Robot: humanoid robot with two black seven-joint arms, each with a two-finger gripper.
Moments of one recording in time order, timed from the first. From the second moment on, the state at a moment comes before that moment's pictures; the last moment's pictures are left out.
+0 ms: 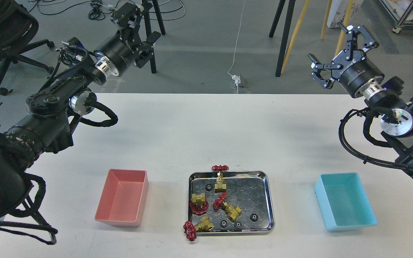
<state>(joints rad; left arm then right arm) -1.06 0.16 -0.44 -0.34 0.34 -0.49 -0.49 0.83 -0.44 0.65 0.69 0.09 0.49 0.22</state>
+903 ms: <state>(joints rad) -1.12 0.62 -0.33 -1.24 0.56 -0.49 -0.49 1.02 -0.56 0.77 0.66 0.10 0.49 0.22</state>
